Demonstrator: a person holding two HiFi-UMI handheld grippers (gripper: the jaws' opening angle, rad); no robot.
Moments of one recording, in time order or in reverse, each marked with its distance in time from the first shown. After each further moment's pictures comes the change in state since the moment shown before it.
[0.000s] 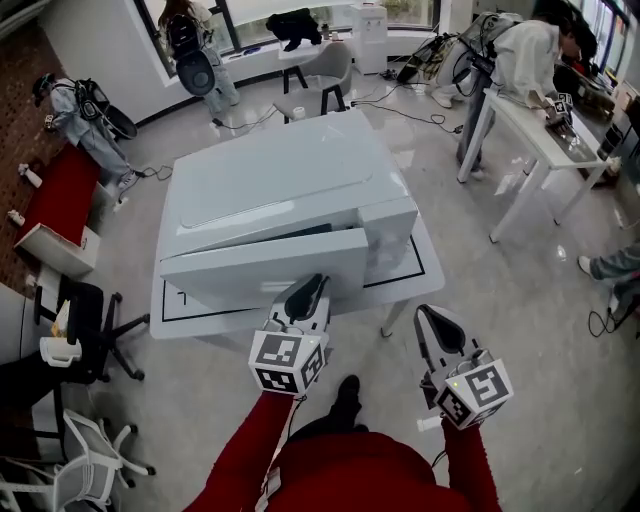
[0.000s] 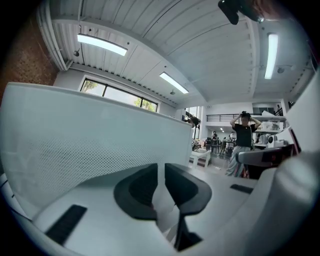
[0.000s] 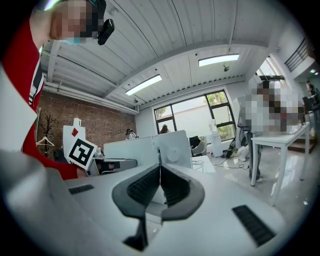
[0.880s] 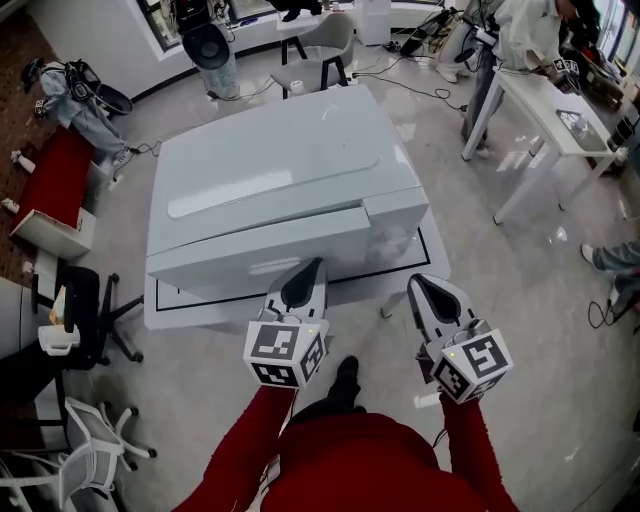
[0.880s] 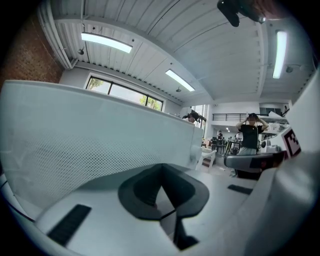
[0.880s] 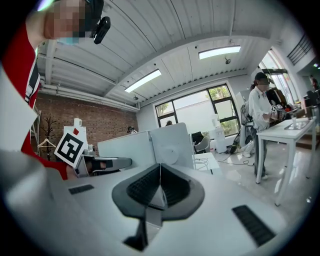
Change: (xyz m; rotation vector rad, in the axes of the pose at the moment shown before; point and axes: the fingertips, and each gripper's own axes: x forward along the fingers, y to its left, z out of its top) left arm 0.007 0.006 0.008 -0.042 0.034 0.057; right arm 0.042 -0.014 0.003 0.025 0.047 0.043
